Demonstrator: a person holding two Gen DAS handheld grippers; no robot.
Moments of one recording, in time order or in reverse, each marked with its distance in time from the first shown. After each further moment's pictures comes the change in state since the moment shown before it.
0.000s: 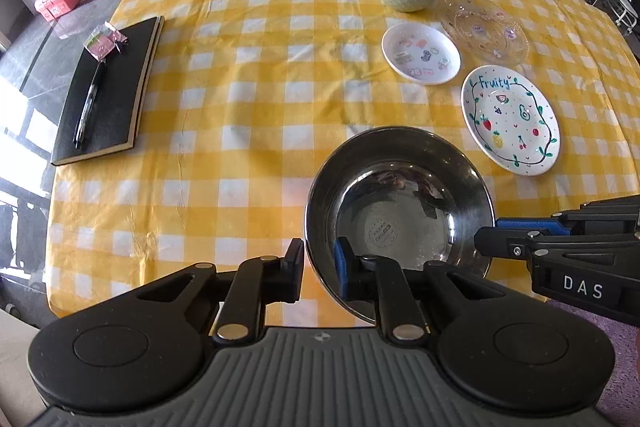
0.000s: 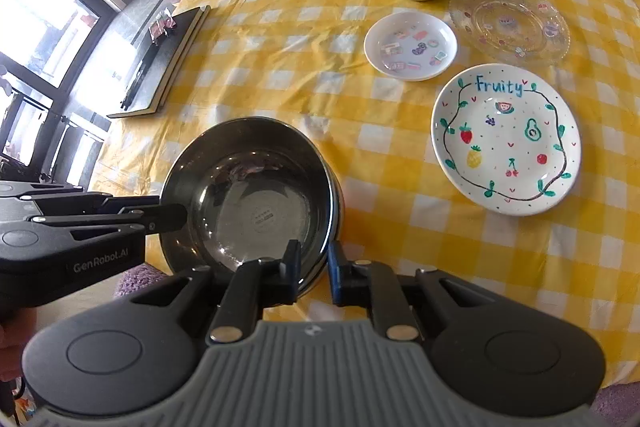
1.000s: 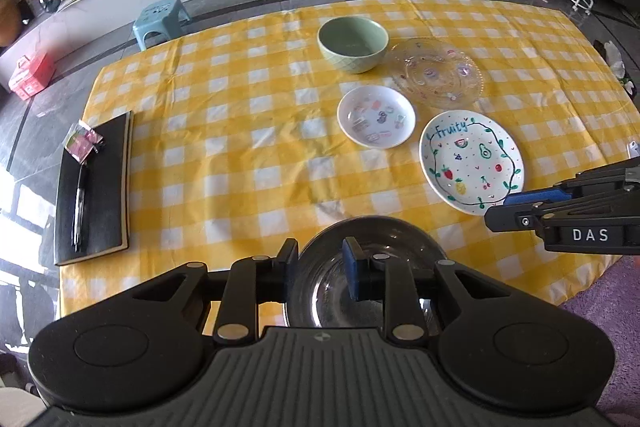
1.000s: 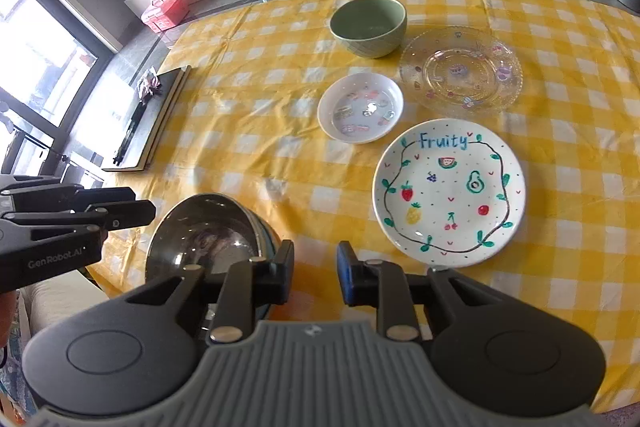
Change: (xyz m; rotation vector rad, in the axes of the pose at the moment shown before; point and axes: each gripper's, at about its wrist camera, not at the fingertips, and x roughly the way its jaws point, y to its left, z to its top) left arm -0.025 -0.026 0.043 0.172 -0.124 -0.033; right arm -0.034 -0.049 0.026 0.029 -0.112 -0.007
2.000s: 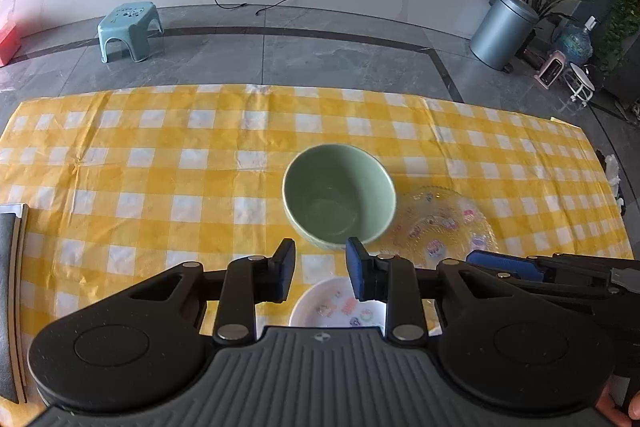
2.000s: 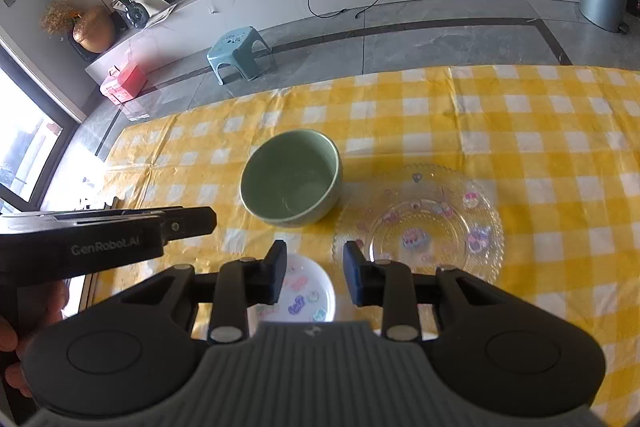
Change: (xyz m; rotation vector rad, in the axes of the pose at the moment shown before) left arm 0.128 0.017 0.162 -0.212 -0.083 -0.150; right arm 0.067 -0.061 0.155 0.084 -0.161 -0.064
